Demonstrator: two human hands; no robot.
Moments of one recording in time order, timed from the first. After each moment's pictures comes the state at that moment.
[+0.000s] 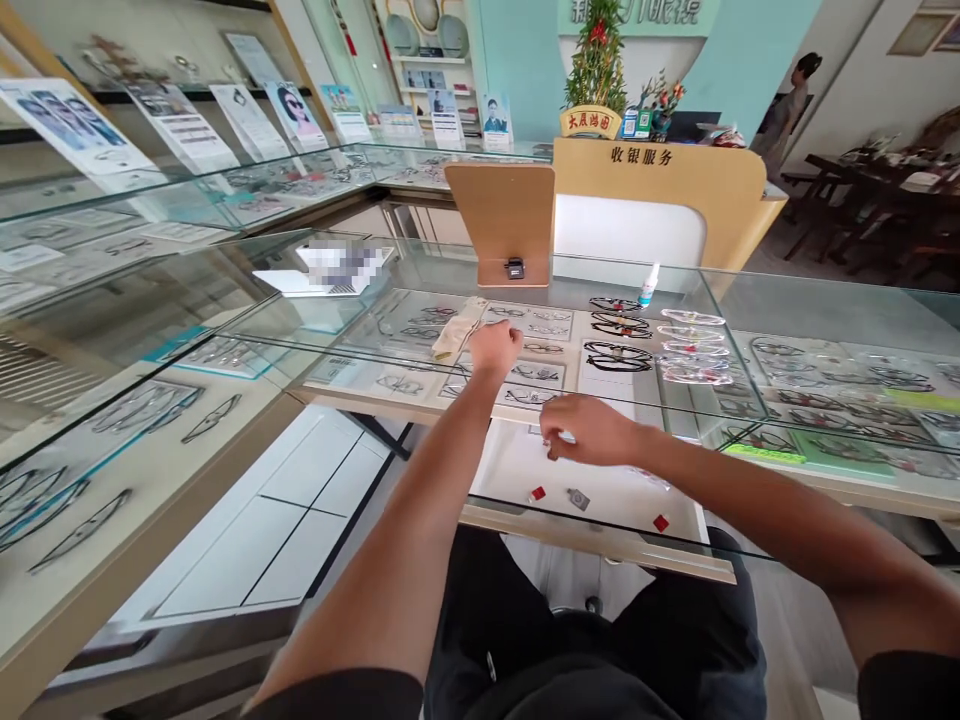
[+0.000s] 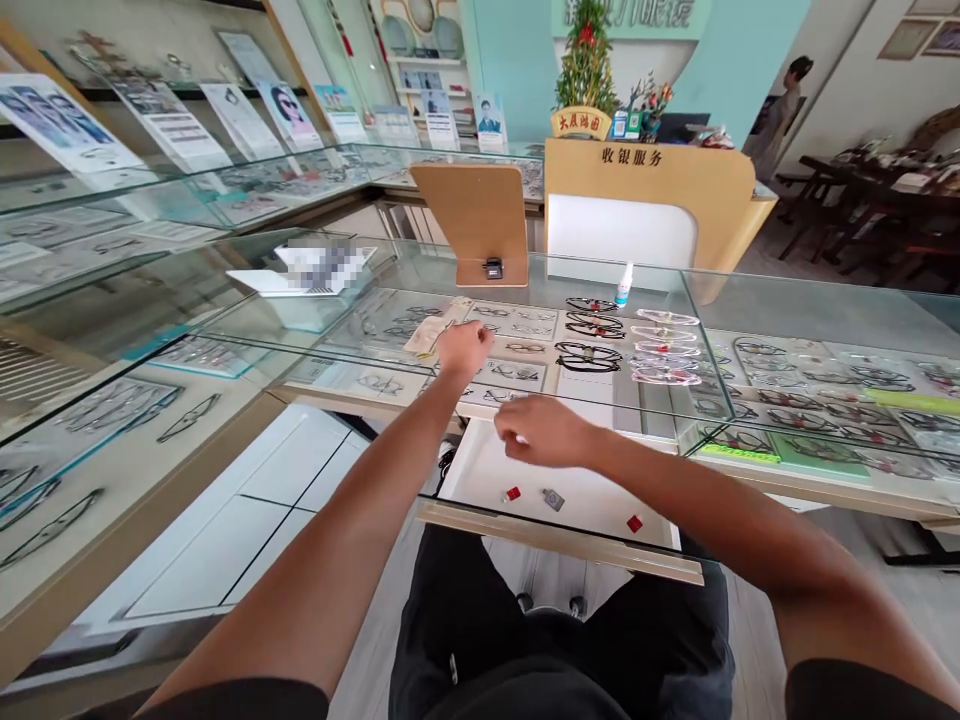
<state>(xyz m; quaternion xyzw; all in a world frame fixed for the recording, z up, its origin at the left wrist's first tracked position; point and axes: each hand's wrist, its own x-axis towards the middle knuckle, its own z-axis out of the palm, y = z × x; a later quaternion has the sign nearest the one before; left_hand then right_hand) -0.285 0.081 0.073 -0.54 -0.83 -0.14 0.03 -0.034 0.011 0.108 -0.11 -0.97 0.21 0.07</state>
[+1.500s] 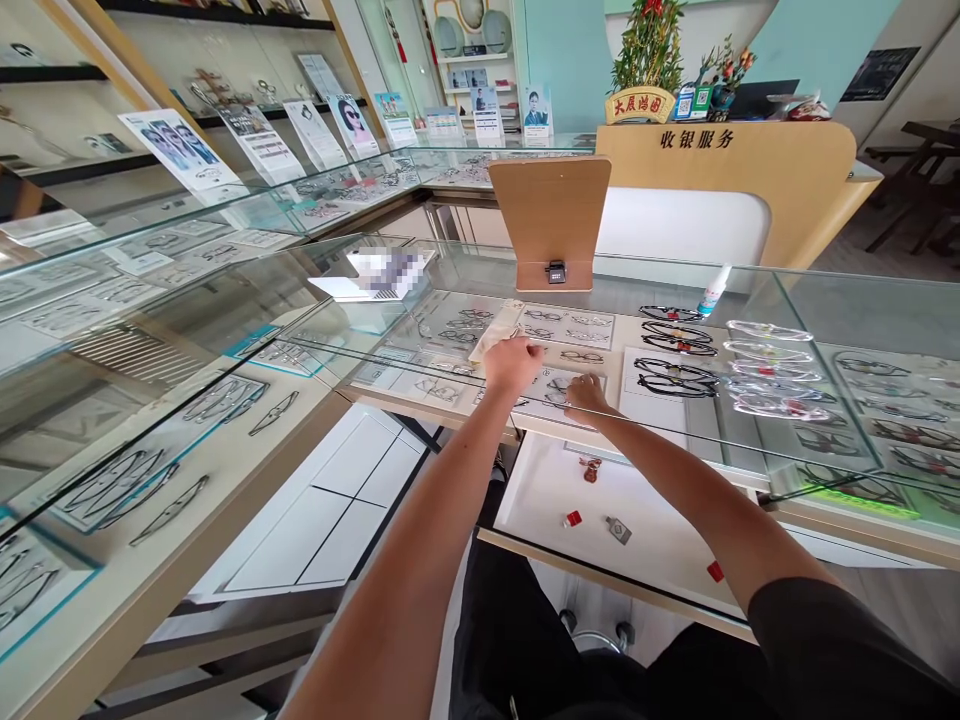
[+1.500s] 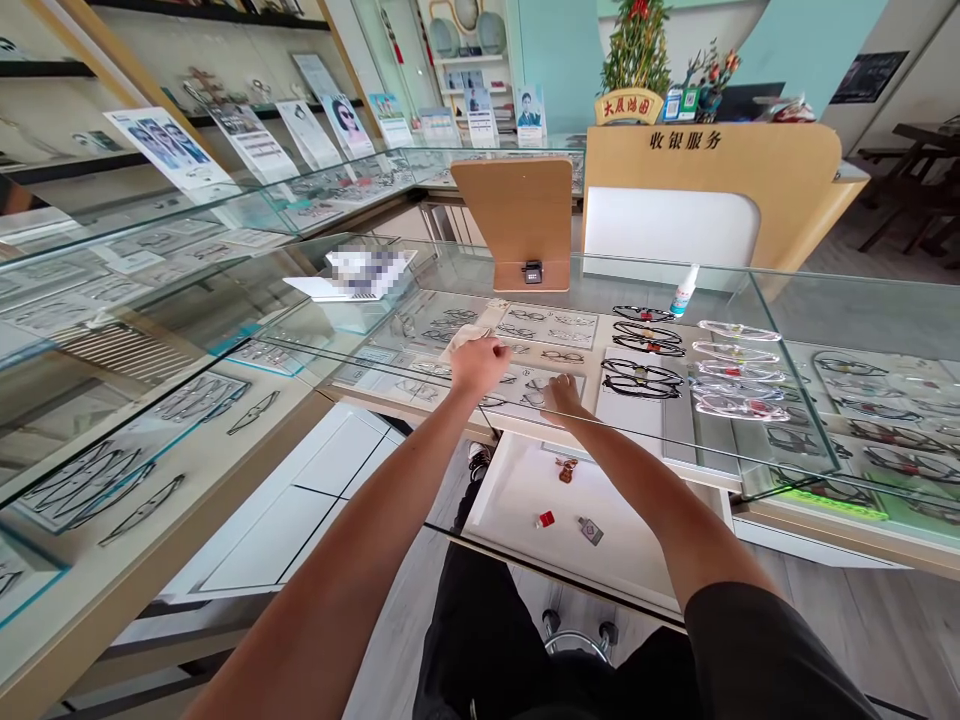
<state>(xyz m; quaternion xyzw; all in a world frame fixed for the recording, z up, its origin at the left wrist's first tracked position) -0.323 0.063 0.070 -0.51 -0.85 -0.14 0.00 -0.163 0.159 -0.101 -0.35 -0.93 0.00 -0.05</state>
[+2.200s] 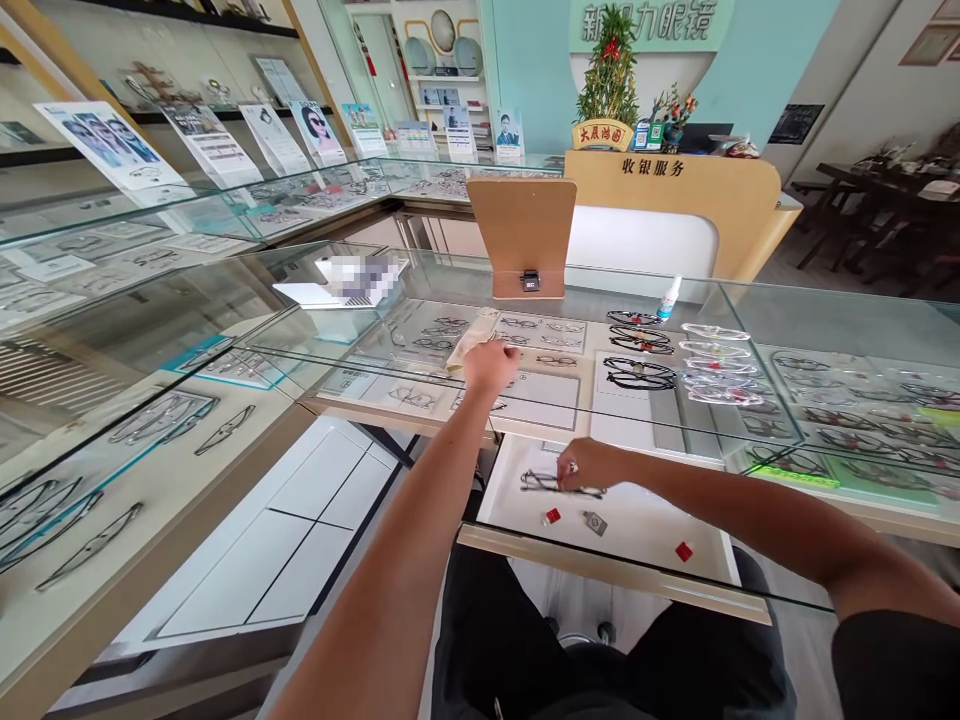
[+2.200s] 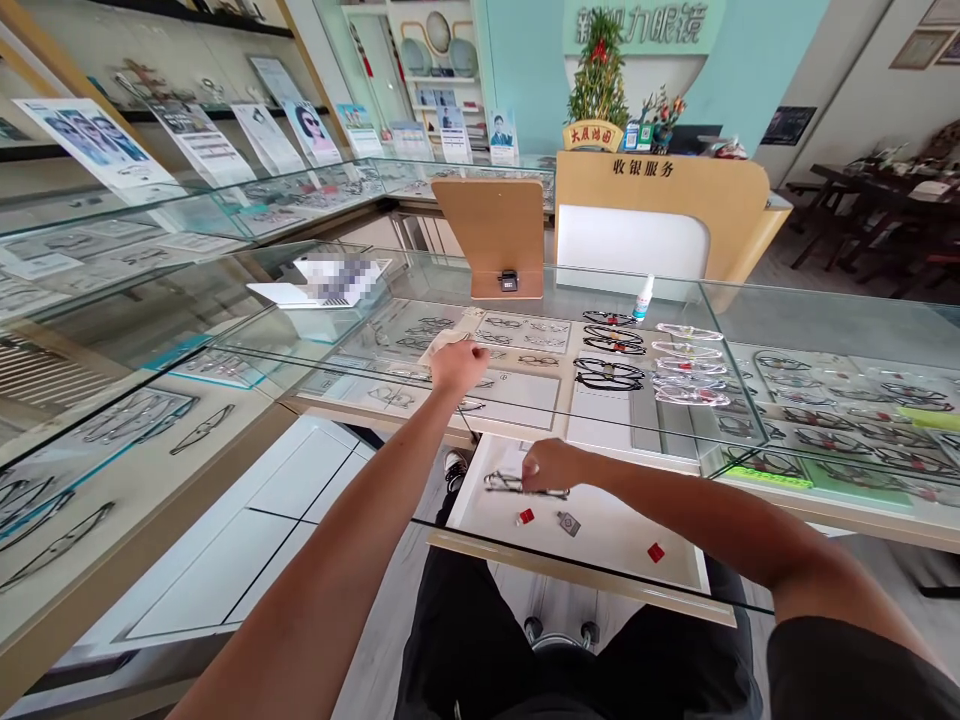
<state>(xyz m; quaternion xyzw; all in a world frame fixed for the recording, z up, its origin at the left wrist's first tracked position) -0.326 0.066 0.068 -0.51 -0.84 -0.18 -0.01 -0.064 0.025 0.036 -0.26 -0.90 0.31 -0.16</state>
